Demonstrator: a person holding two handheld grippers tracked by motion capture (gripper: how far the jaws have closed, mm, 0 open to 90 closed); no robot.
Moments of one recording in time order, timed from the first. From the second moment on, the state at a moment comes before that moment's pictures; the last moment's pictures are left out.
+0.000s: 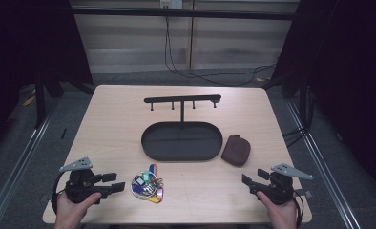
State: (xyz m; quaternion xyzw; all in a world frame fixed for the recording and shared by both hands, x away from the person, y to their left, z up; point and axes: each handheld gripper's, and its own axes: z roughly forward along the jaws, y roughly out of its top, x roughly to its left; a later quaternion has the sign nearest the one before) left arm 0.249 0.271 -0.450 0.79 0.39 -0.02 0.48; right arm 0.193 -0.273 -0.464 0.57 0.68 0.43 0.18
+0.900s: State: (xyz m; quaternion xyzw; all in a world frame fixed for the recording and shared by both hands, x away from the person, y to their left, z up) left arm 0.257 0.253 -0.419 0.82 0.38 0.03 0.42; right arm 0.189 -0.269 -0.465 0.56 0.69 0.42 0.18
